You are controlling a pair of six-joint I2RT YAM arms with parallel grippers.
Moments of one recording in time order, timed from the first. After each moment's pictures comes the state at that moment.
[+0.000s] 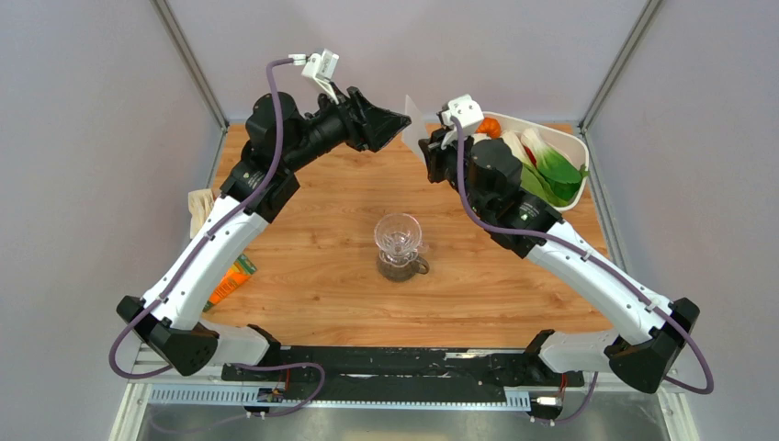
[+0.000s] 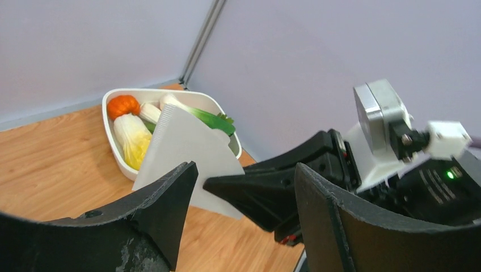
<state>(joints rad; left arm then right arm) -0.56 1.32 1.58 -0.14 0.36 -0.55 0.77 1.25 1.35 -0.13 0.26 0.06</state>
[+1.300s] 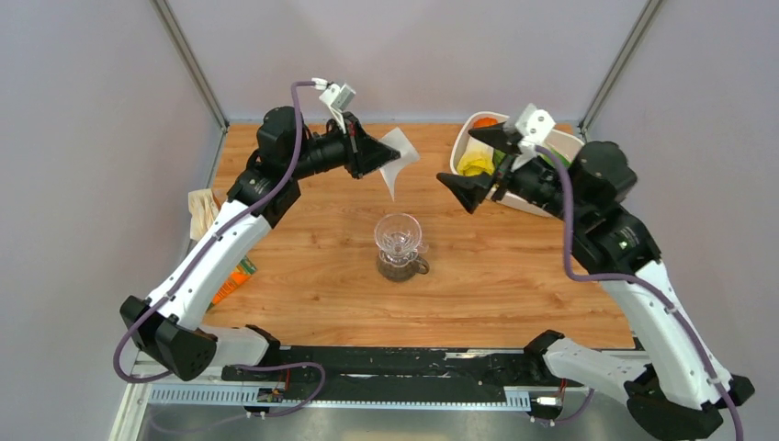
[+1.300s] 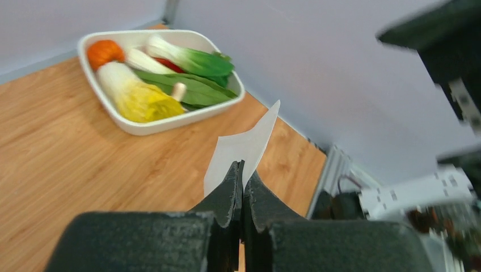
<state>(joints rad) -0.52 1.33 1.44 -0.16 0.52 -0.44 0.65 1.04 1.45 -0.36 -0.28 -0.20</state>
